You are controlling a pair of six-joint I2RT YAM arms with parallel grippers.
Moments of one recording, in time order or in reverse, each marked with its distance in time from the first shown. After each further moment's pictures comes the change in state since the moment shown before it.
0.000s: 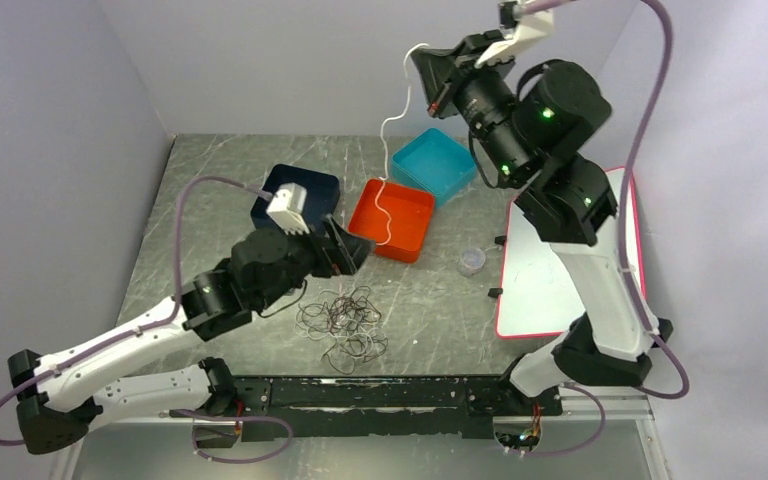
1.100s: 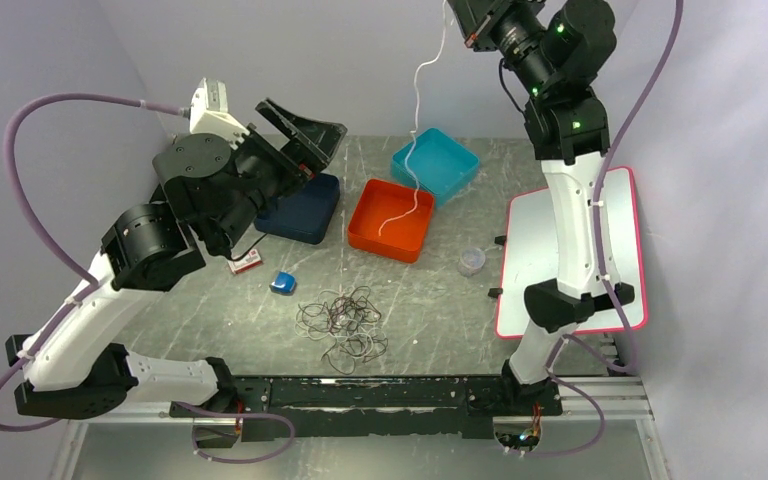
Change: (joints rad) left arm 0.000 0.298 0.979 -0.544 -0.315 -0.182; right arm -0.494 0.310 0.265 0.023 -0.480 0.289
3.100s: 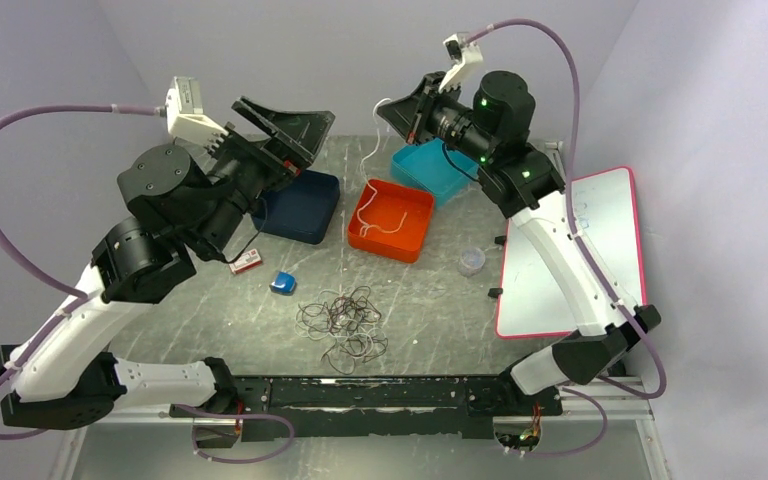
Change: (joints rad) left arm 0.000 -0.080 -0.098 0.227 0.010 0.120; right arm 0.217 -0.292 -0.704 0.140 -0.098 -0.002
